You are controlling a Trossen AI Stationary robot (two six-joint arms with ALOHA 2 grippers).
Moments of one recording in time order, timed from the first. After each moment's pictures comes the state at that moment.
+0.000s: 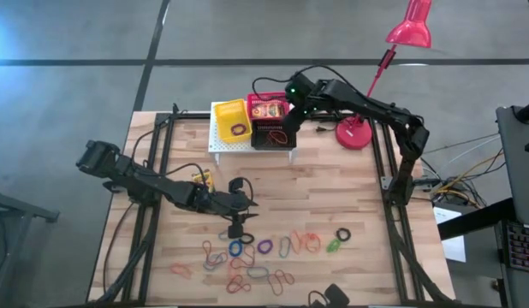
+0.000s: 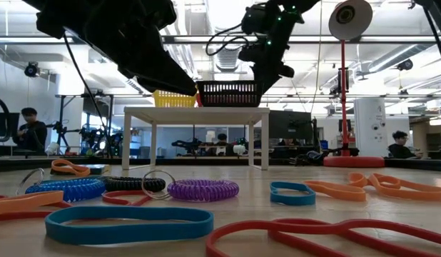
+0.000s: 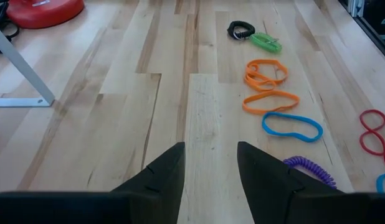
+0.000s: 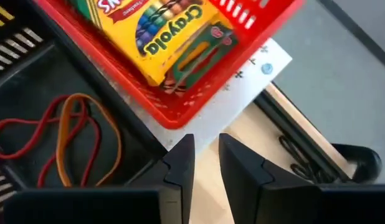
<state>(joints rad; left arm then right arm) -0.28 1.50 0.71 0.19 -0.25 -0.15 -0.53 1.84 1.77 -1.01 0.14 0.21</state>
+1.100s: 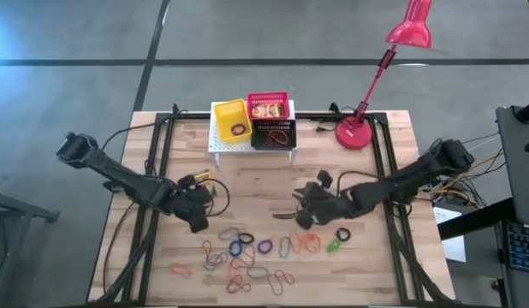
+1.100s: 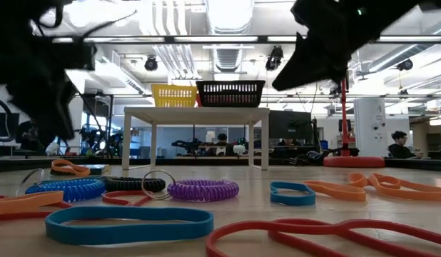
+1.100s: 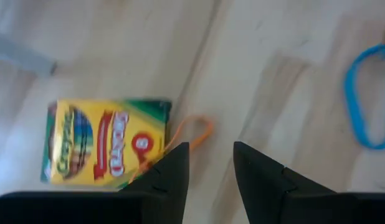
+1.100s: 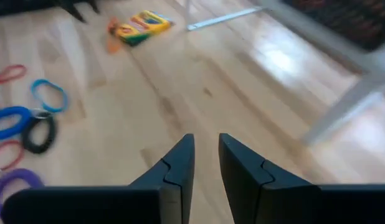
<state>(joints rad) -0.43 1.18 0.58 -0.71 -0.40 -0.72 0.35 1.46 0.80 -0.08 0.70 0.58</state>
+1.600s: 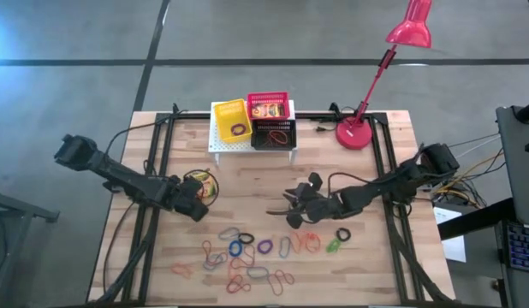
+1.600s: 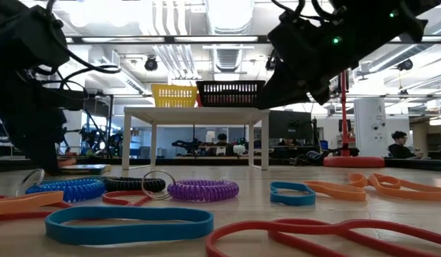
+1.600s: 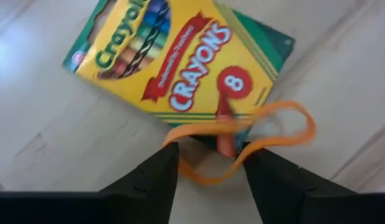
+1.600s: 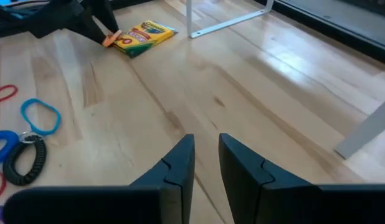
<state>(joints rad) -0.34 1.17 0.38 -0.64 -0.40 -1.09 0.30 1.62 0.76 0.19 0.70 0.54</state>
